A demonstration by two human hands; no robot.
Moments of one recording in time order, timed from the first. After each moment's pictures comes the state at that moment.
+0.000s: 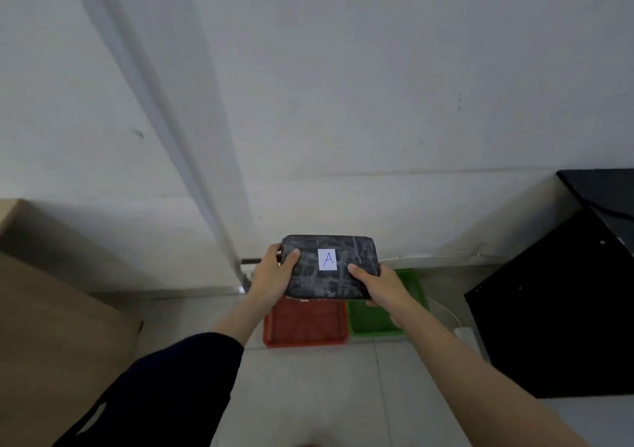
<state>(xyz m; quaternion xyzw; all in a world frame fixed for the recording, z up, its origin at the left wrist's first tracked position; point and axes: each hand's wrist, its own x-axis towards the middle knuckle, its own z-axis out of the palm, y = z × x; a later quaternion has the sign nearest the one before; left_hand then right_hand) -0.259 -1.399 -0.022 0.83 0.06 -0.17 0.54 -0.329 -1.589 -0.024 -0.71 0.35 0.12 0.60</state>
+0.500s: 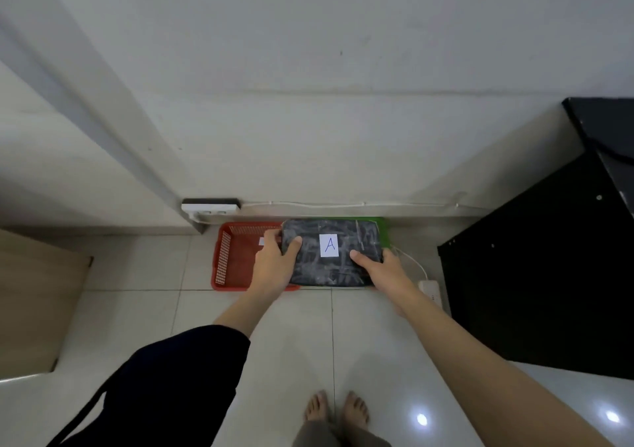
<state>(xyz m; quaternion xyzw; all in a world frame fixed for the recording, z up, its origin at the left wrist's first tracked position) -0.326 -1.585 -0.148 0.85 0.13 -0.20 0.48 -0.382 -1.777 -0.149 -0.69 0.38 0.17 0.59</state>
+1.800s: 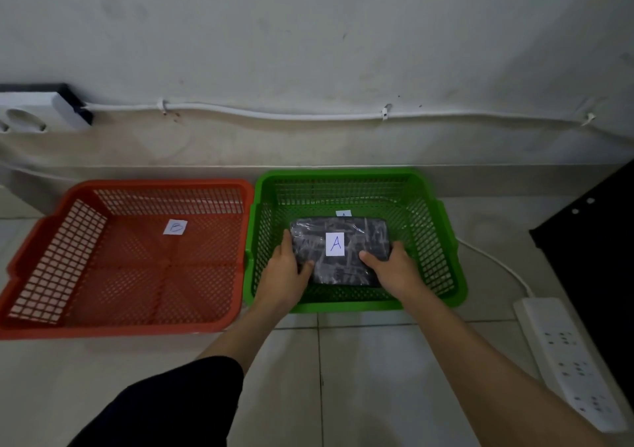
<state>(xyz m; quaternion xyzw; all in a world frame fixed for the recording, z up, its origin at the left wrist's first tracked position) -0.248 -1.690 -0.725 0.93 -0.05 -0.15 0.32 -0.286 -1.872 -0.712 -0.80 0.34 0.09 0.49</state>
